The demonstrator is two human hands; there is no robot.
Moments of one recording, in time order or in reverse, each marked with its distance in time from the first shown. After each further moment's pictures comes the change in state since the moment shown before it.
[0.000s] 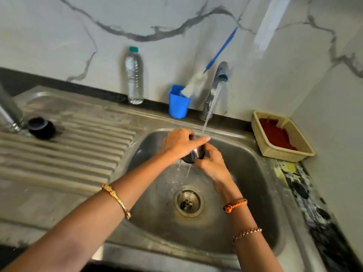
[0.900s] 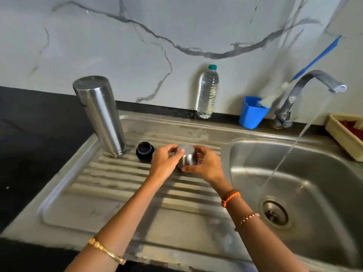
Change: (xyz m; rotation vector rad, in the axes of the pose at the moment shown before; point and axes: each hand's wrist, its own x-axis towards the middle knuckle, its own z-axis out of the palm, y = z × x) left_hand -0.105 -0.240 -0.135 -0.519 0.223 -0.327; right_hand -0.009 -0.057 0.258 -0.318 -0.107 -0.098
